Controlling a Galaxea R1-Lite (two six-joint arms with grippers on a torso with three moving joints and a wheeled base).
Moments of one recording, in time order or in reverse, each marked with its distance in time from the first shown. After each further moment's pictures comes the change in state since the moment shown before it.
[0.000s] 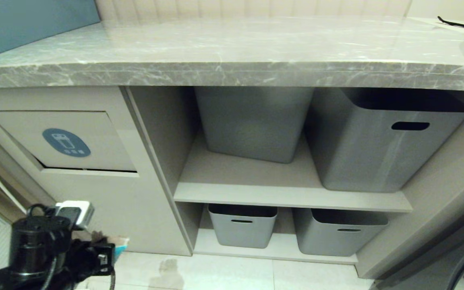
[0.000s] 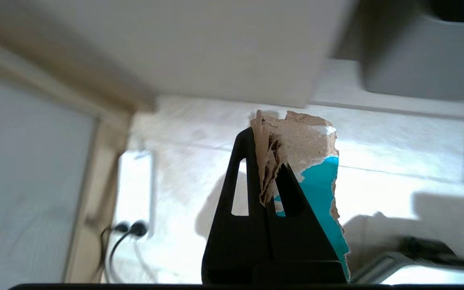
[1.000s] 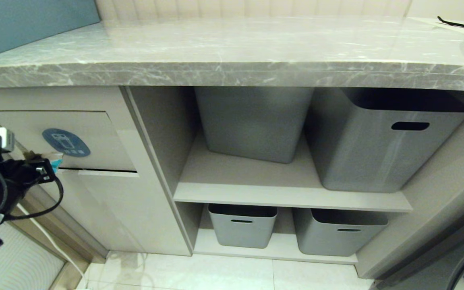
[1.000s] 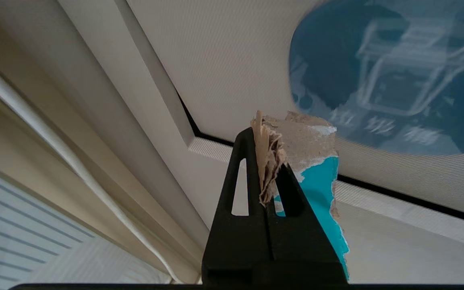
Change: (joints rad) left arm 0.616 0.327 -0.469 -0.394 -0.378 0.183; right arm 0.000 0.000 0.000 0.000 0.000 0.000
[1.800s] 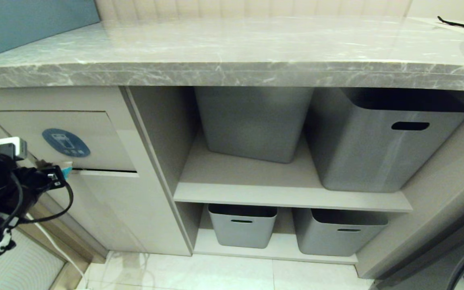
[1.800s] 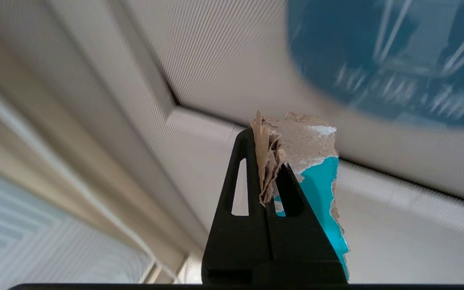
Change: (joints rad) left arm -0.022 0.063 0.010 -0.010 0.025 -0.049; right arm 0.000 0.000 0.000 0.000 0.000 0.000
